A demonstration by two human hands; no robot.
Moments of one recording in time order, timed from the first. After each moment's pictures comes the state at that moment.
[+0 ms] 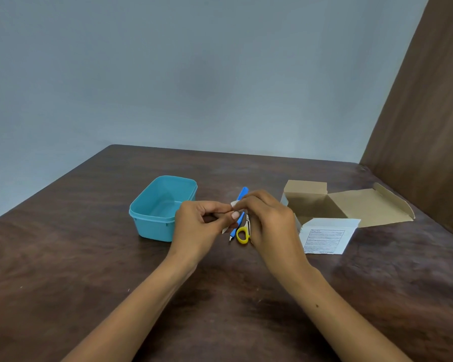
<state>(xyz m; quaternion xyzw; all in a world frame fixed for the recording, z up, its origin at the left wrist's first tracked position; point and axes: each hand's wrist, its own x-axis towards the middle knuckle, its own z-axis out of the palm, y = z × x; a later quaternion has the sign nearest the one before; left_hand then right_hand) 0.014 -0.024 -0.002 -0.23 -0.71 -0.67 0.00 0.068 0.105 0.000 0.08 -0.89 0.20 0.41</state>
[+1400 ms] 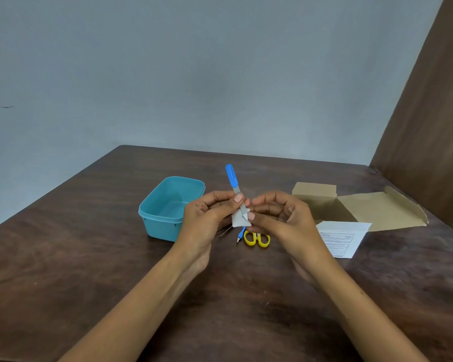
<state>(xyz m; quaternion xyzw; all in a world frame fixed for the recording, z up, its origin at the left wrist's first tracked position) 0.017 -0.022 0.013 -0.13 -0.52 -0.83 -0.15 0.080 0.106 0.019 0.00 -0.68 0.71 0.20</state>
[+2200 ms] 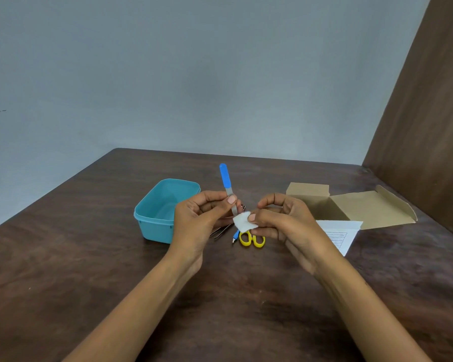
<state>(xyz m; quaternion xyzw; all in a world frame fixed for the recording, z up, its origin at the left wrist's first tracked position) 0.017 -0.024 0.011 -0.16 -0.55 -0.82 -0.08 0.085 0.116 0.029 -0.07 -0.66 0.74 0.14</state>
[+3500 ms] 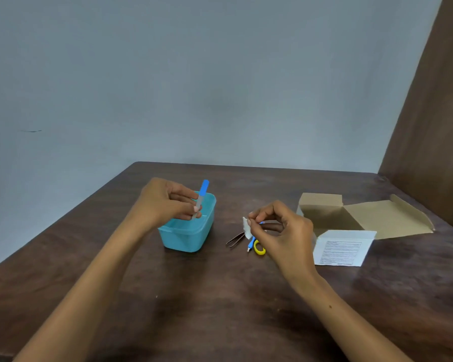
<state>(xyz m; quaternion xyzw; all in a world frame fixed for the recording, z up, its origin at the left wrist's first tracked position) -0.031 -0.103 0.065 -0.18 -0.80 -0.56 -0.06 0.065 0.095 -0.001 0.05 -0.78 0.44 0.45</state>
